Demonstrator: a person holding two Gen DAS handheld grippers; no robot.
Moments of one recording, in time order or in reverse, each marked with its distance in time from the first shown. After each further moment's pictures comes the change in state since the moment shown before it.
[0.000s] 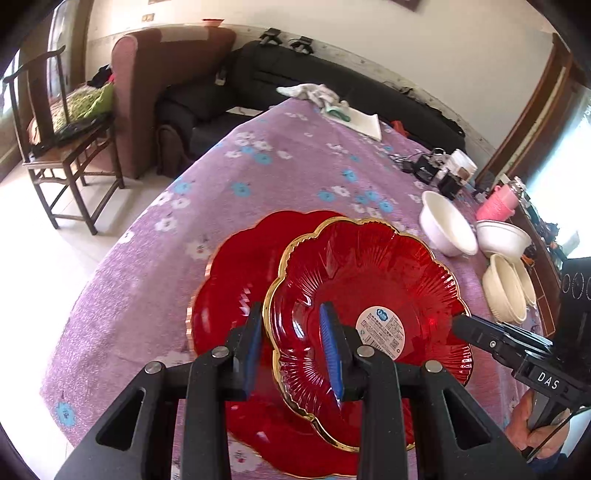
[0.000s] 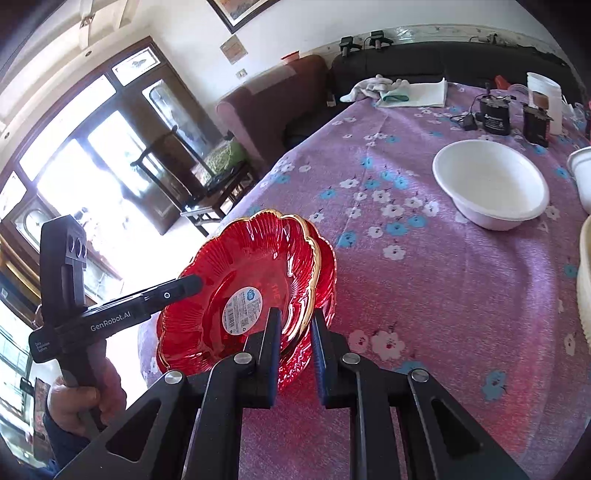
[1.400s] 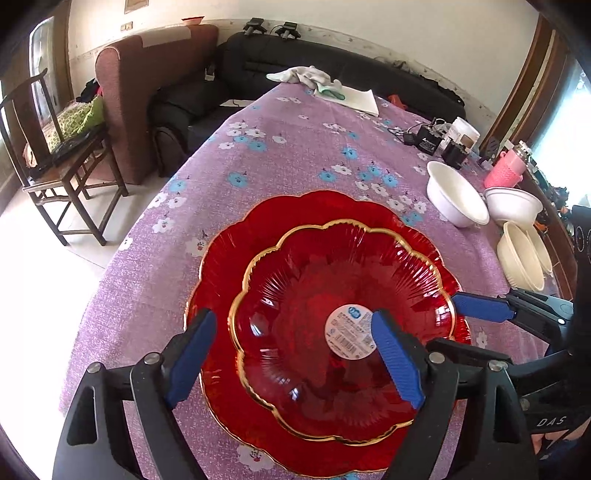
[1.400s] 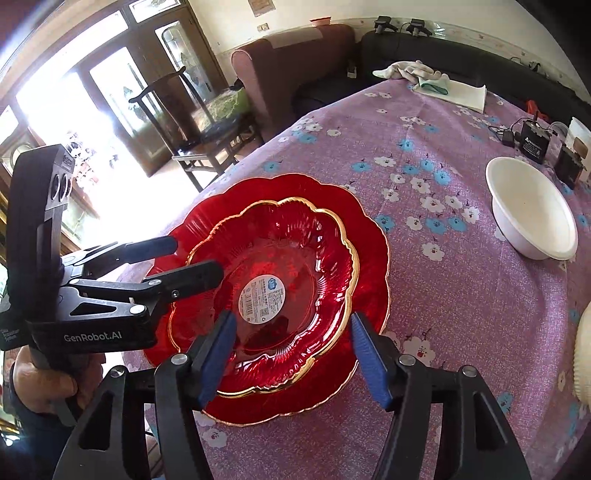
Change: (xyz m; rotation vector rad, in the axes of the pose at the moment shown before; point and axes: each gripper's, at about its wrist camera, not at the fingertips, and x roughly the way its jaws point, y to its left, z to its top) left arm 0.008 -0.013 -0.001 0.110 0.059 0.049; right arm 0.038 0.041 0.004 -0.171 0.157 -0.092
